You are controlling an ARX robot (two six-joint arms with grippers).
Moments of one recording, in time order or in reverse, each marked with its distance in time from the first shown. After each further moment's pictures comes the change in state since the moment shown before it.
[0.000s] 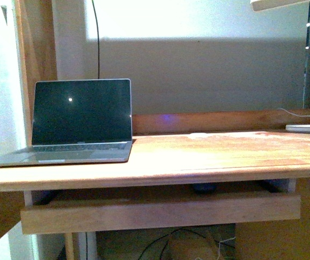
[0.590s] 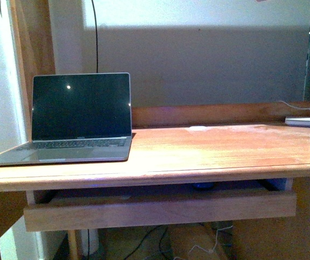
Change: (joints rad) left arm 0.328 1.116 0.203 0.726 0.513 0.625; right arm 0.000 0.000 0.000 0.000 0.000 0.001
